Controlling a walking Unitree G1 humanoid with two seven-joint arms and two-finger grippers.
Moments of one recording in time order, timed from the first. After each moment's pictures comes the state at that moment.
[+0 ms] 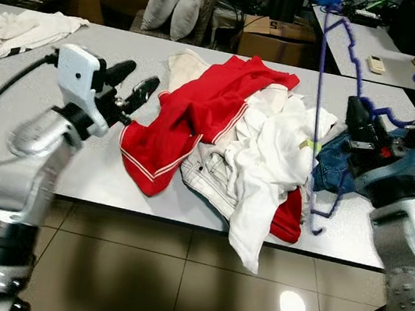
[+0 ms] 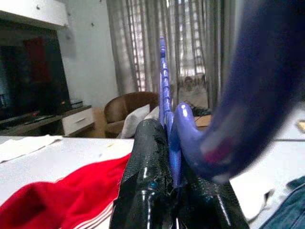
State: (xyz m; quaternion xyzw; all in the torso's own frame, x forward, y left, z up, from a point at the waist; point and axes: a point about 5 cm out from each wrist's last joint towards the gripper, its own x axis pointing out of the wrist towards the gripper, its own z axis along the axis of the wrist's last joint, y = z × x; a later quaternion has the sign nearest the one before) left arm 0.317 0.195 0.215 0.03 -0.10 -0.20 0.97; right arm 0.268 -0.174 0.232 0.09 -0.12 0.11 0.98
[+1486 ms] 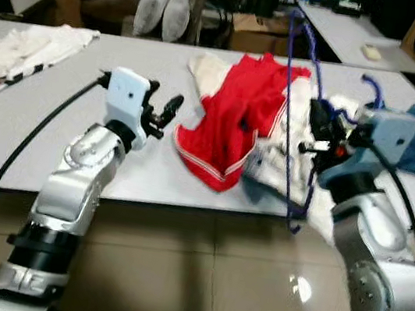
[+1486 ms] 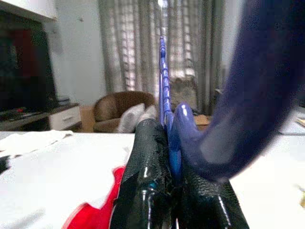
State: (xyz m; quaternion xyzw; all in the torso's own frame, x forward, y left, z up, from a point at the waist) left arm 0.328 0.145 0.192 0.05 -0.06 -0.18 0.98; right arm 0.273 -0.147 0.226 0.04 -0.12 0.11 0.99
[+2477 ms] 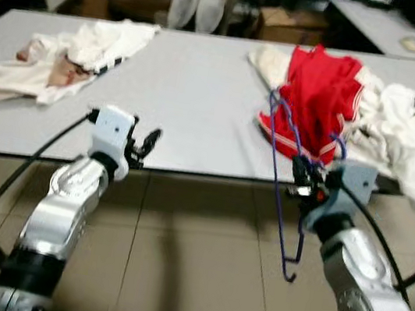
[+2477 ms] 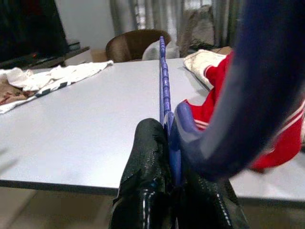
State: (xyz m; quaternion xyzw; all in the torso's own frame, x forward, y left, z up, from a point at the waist) left arm 0.315 0.176 0.140 0.08 0.01 -0.14 0.99; right arm 0.262 -0.157 0.149 0.07 0.01 0.12 0.99
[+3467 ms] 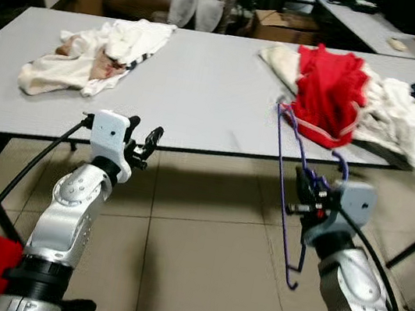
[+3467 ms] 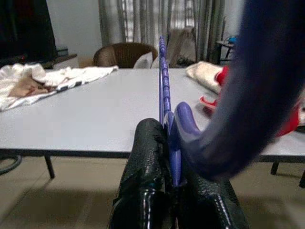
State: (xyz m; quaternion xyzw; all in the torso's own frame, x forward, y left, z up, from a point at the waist) left arm 0.312 0.174 0.135 0.02 -0.02 -0.13 0.99; right arm 0.252 -0.159 0.135 0.03 -0.02 0.10 0.99
